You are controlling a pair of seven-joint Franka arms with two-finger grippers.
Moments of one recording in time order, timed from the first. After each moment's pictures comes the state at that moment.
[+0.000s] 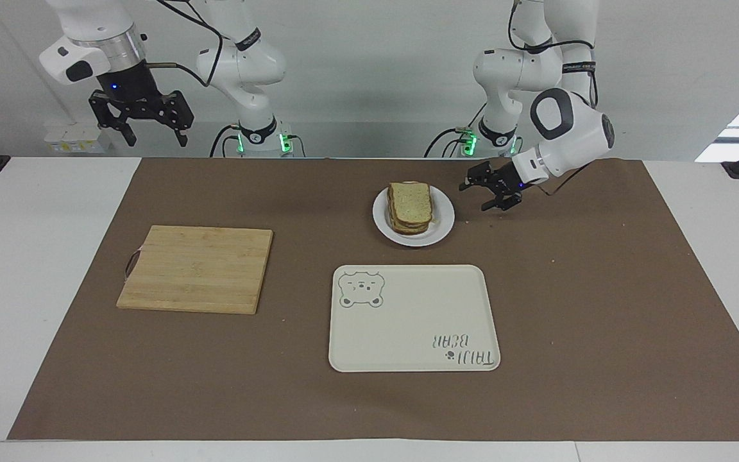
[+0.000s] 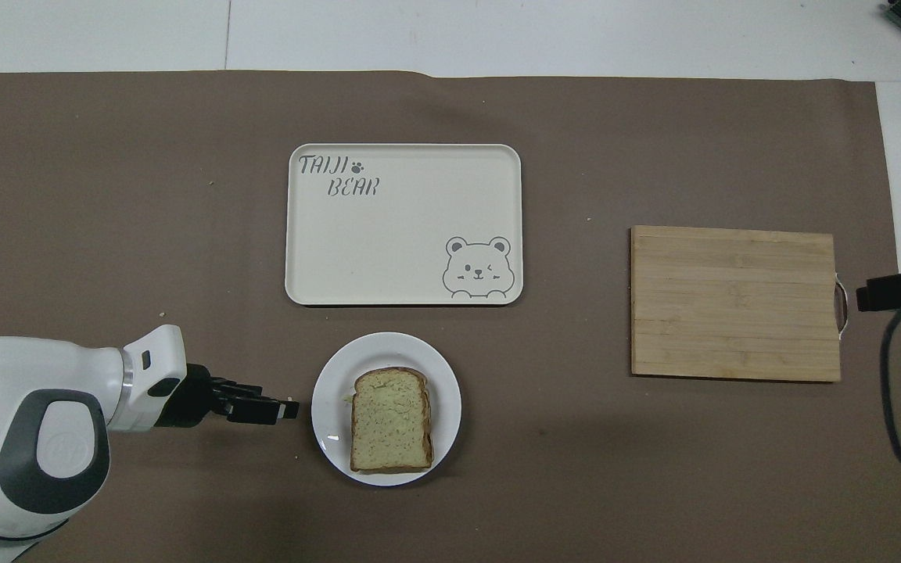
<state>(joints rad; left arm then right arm) -0.21 -0.21 0.05 -2.54 -0.84 2.09 0.68 0.06 -0.14 -0.09 -1.64 -0.04 1.52 -0.03</state>
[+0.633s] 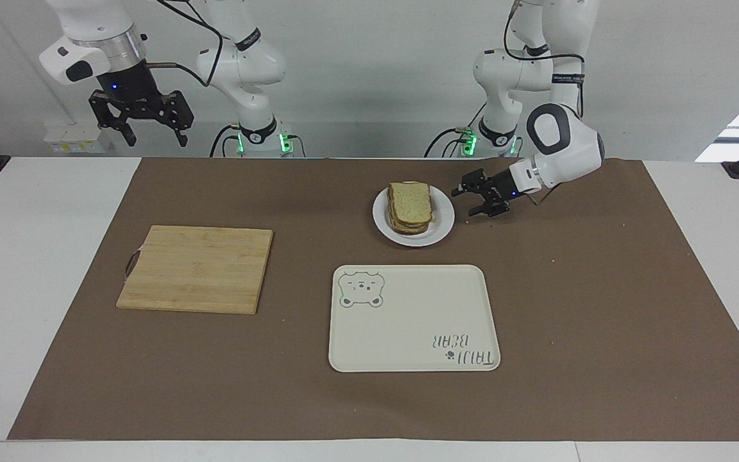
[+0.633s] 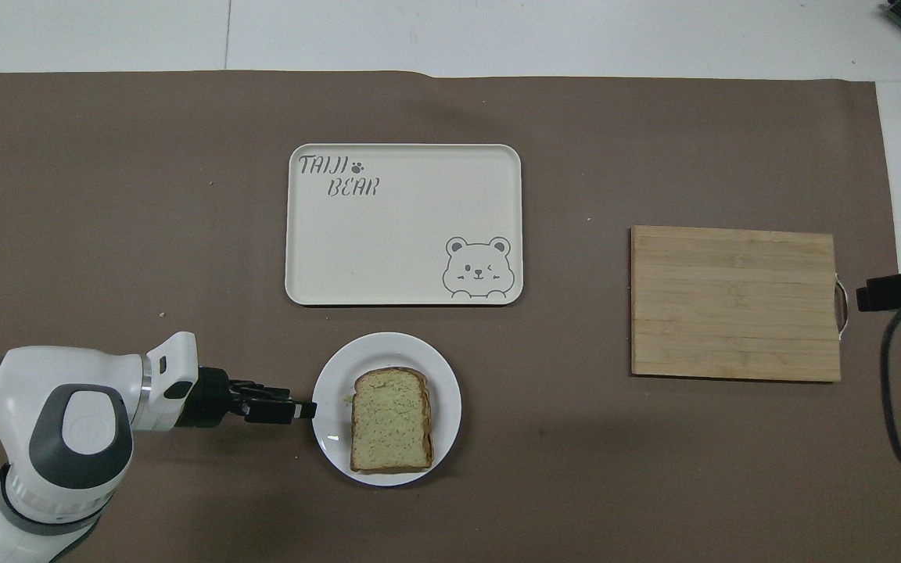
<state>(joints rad) -0.21 -0.05 0.05 -2.56 -1.12 2.08 0.90 0.06 -0.14 -0.09 -1.64 -0.04 1.52 -0.03</state>
